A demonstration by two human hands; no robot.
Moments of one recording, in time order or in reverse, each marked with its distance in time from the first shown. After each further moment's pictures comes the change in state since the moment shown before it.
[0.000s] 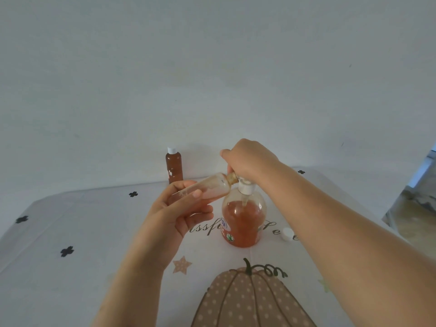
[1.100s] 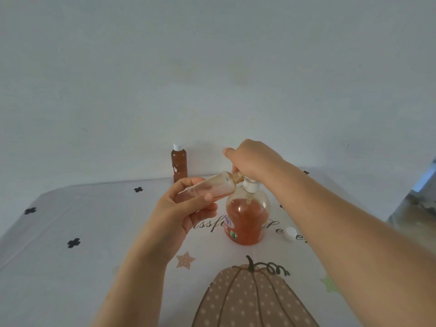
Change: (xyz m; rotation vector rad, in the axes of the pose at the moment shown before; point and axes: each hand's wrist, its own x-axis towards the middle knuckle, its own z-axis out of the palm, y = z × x) left_hand 0.000 0.000 0.002 0.015 -0.001 -0.019; right_hand 0.005 0.003 0.004 -0.044 -0.006 -0.034
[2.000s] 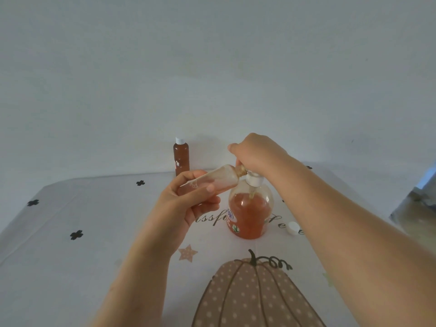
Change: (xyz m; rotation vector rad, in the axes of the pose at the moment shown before) left_hand -0.001 0.000 0.001 0.009 0.007 0.018; right_hand 0.001 -0.001 -0.001 0.016 0.000 0.046
